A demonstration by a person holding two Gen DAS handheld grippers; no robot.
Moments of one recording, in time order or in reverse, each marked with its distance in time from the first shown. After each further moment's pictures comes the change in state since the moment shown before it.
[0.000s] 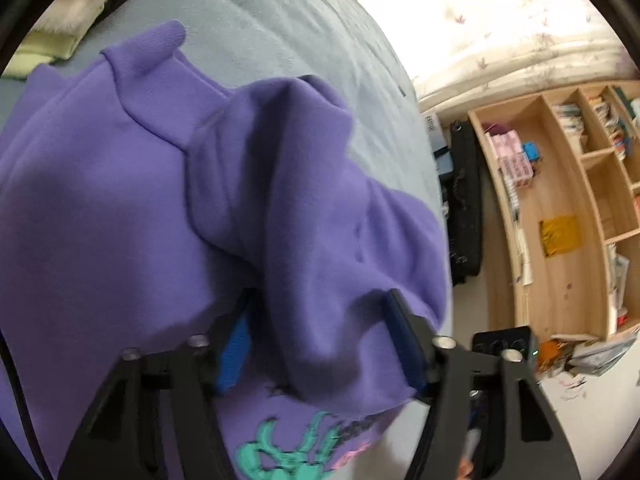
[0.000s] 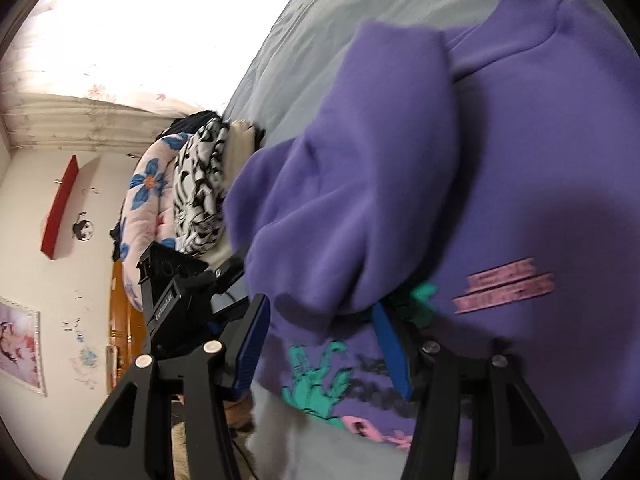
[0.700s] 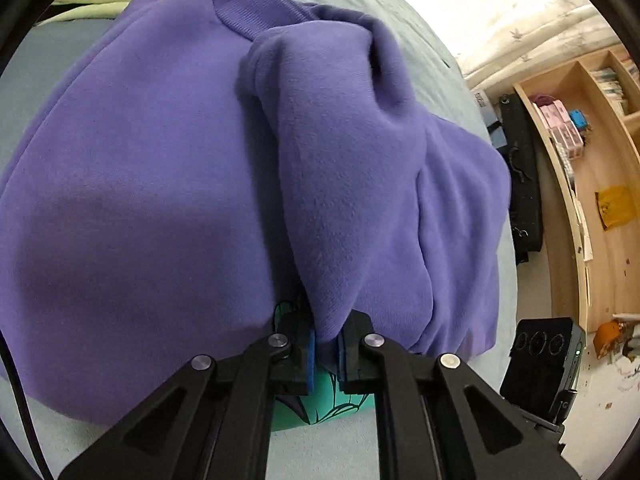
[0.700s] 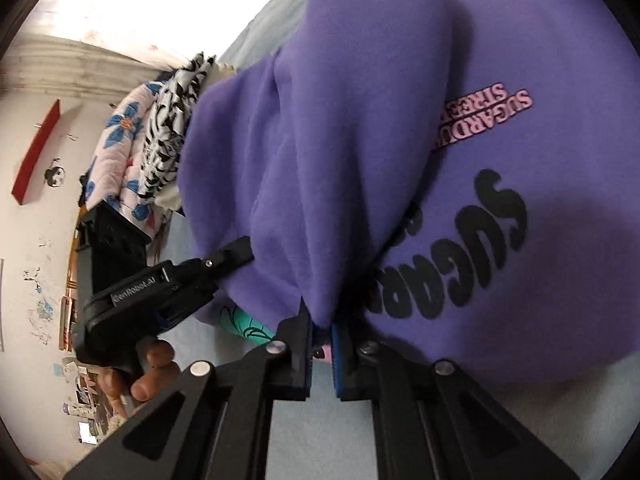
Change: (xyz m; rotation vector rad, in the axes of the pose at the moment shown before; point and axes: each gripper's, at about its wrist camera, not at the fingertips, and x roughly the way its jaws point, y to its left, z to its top) left arm -0.009 -0.005 -0.088 0.058 -0.005 0.267; right arm 0.005 -0.019 -0.082 -0.153 0.042 -0.163
